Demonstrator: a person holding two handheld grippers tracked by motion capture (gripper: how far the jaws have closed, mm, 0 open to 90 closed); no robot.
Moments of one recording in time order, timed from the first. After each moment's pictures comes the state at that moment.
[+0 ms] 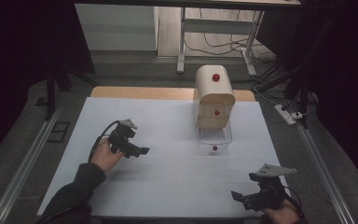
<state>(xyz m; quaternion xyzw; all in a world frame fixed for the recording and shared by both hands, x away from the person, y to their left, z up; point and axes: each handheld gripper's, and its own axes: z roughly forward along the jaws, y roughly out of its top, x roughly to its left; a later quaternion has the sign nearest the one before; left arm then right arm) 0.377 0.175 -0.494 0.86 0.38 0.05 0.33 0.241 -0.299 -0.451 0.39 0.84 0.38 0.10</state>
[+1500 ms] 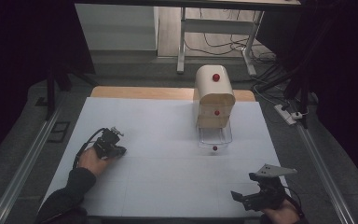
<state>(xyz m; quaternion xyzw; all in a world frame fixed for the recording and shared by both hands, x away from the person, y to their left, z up) 0.366 0.211 -0.520 0.87 0.44 0.06 0.21 0.241 -0.299 -0.451 0.38 0.84 0.38 0.10</state>
